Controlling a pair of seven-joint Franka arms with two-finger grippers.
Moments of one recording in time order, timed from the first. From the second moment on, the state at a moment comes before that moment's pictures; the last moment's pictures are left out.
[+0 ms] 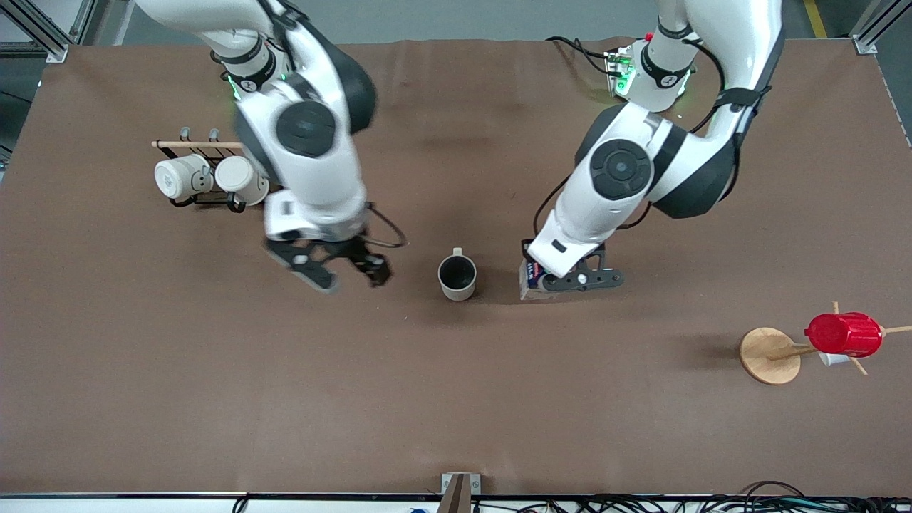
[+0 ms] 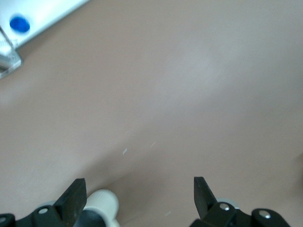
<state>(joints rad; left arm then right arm) -0.32 0.47 -0.31 -1.50 0.08 1.96 -0.70 0.21 0.40 0.37 -1.41 -0.30 1.85 1.20</state>
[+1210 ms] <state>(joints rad) -0.45 0.65 -0.30 -1.34 0.15 1.96 -0.88 -0.03 0.08 -0.09 -1.45 0.00 1.49 0.05</state>
